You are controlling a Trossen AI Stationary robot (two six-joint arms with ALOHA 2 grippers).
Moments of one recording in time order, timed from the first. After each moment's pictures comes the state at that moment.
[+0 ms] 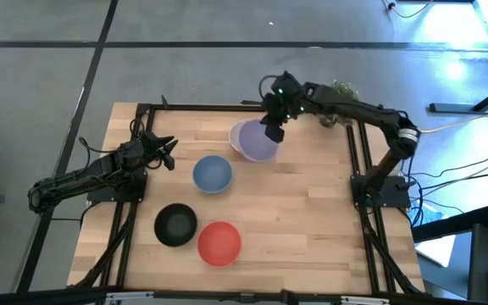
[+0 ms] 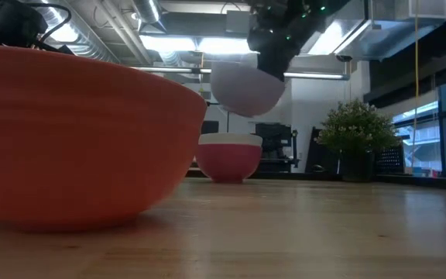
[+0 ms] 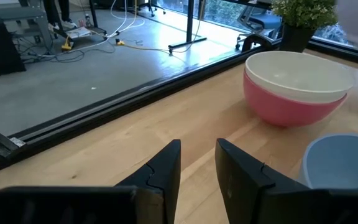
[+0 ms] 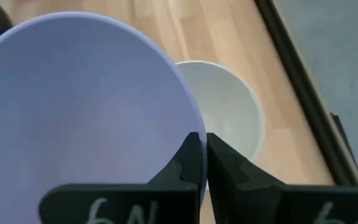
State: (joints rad) left arm 0.40 0.12 0.11 -0.30 -0.41 -0.20; right arm -0.50 1.69 1.51 -0.69 -0.23 -0.18
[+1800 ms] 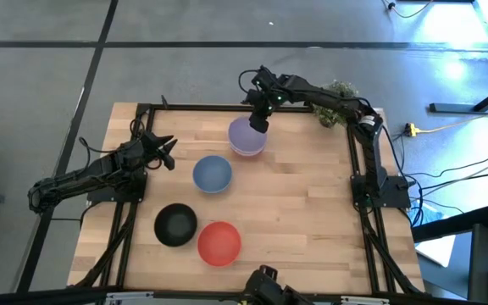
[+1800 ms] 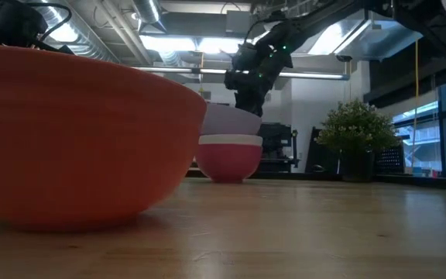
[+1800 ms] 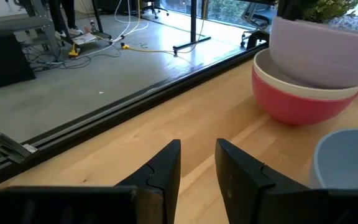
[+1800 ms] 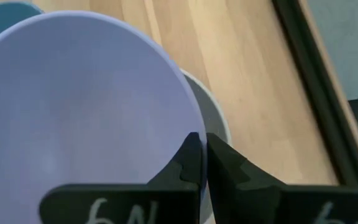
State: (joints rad) left arm 0.40 0.12 0.11 -0.30 -0.43 -0.15; right arm -0.59 2.07 1.82 -0.80 -0.33 -0.24
